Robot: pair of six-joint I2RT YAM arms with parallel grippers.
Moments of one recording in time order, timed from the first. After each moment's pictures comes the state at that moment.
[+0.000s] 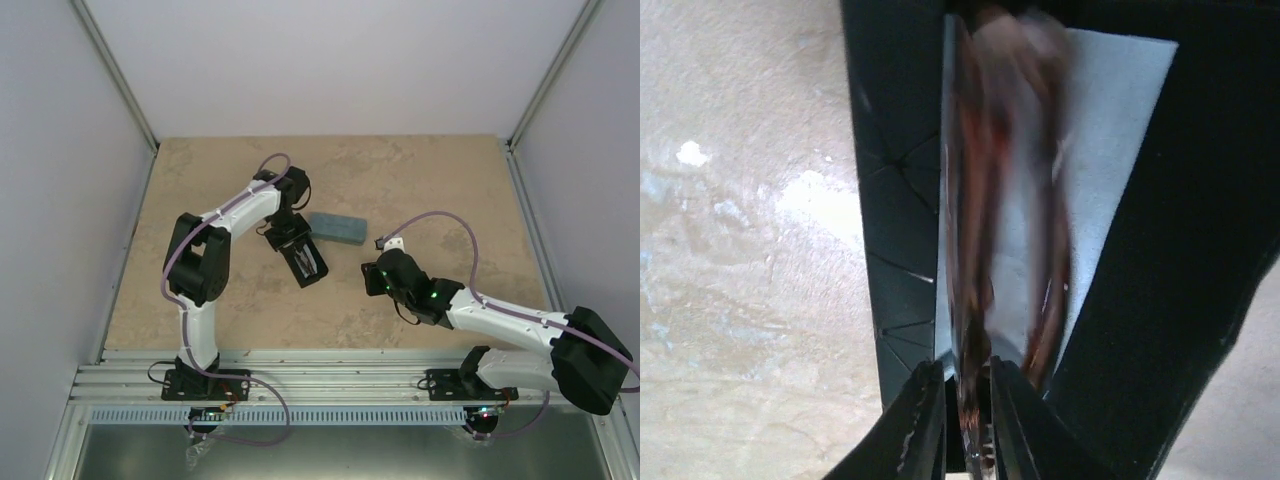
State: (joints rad) left arm -0.48 1.99 1.56 -1.12 0.18 -1.01; right arm 0.89 1.19 0.57 -0.09 0.30 0.61
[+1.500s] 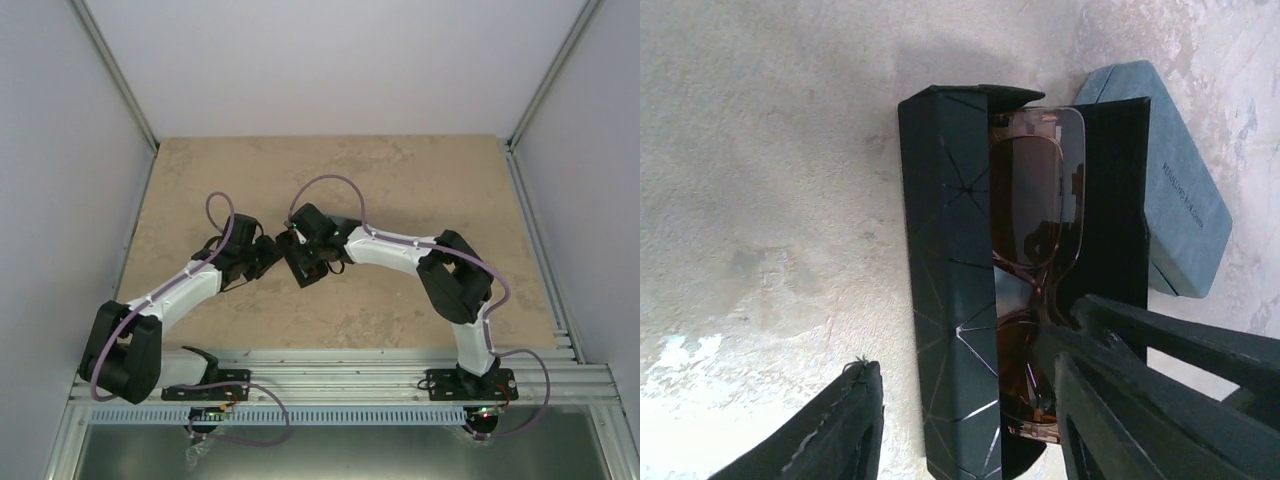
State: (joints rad) left arm -0.38 1.28 0.66 -0.25 0.18 -0.99; right arm 0.92 2.01 1.44 -0.38 0.05 0.26
